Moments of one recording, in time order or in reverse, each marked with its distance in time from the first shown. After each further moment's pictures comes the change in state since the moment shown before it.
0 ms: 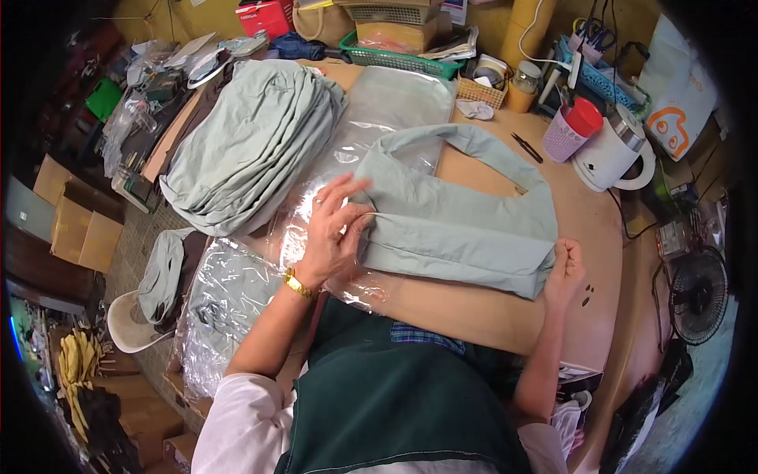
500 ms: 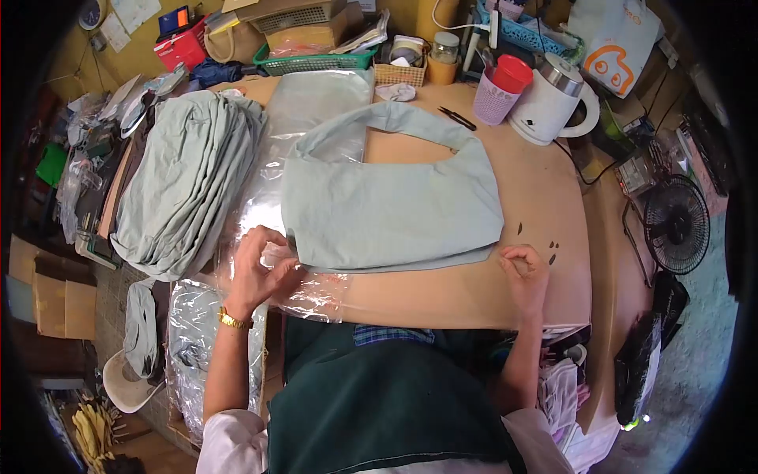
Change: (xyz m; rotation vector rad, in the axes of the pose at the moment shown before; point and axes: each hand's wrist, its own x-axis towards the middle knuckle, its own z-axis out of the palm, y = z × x) left_hand -0.023 -0.020 -0.020 -0.163 -0.400 -0.219; right_hand -0.054 -0.016 -0.043 0.000 -0.156 0.138
